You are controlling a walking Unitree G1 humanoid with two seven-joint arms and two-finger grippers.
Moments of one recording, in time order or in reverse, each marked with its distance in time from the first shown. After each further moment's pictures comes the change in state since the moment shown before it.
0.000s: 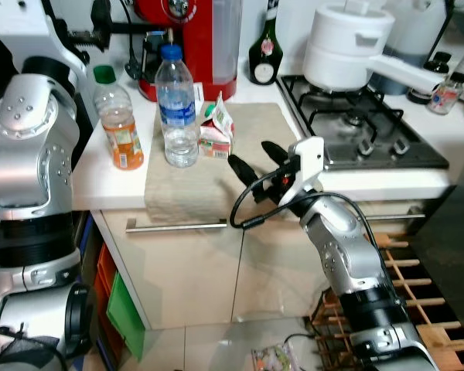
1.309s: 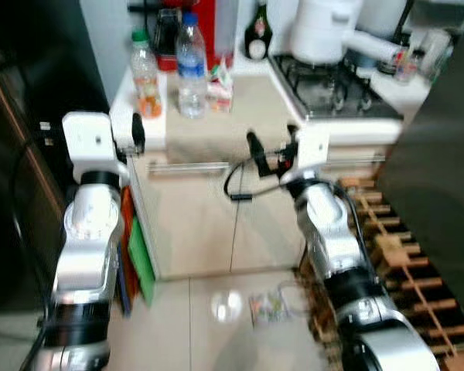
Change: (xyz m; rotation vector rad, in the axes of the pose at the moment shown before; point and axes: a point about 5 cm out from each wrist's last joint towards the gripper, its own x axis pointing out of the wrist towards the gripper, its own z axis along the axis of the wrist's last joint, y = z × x) left arm -0.060 -0.039 -0.094 0.083 0.031 0.098; right arm 0.011 -0.031 -0.003 -0.185 -0.100 -0.380
